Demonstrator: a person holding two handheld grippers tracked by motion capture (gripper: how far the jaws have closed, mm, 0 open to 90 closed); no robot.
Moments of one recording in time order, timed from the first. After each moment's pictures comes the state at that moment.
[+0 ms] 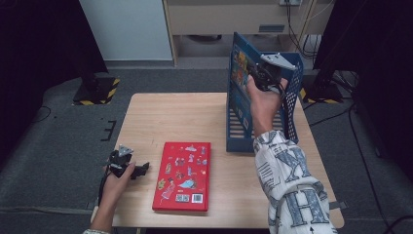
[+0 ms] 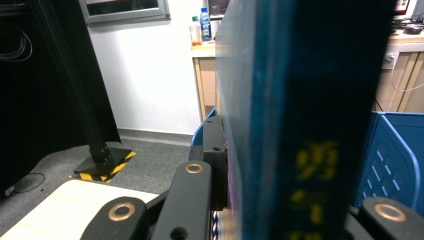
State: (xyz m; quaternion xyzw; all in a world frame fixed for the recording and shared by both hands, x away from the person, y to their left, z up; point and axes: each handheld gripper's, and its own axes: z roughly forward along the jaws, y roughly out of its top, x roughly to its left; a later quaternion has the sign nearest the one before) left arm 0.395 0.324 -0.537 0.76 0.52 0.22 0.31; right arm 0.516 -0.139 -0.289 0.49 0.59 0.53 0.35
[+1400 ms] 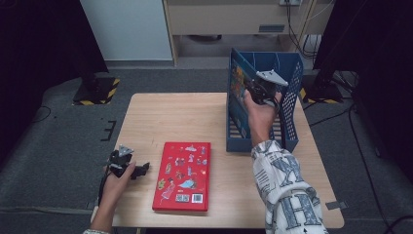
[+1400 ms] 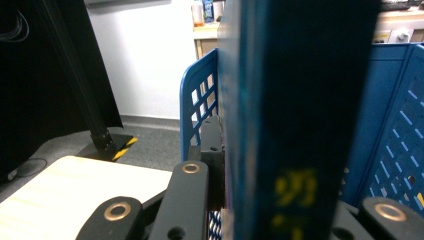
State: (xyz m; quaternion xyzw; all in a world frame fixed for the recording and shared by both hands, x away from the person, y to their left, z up) left arm 0.395 0.324 -0.537 0.77 0.52 0.21 0.31; right arm 0.521 -0.139 -0.344 0.49 0.61 0.53 0.34
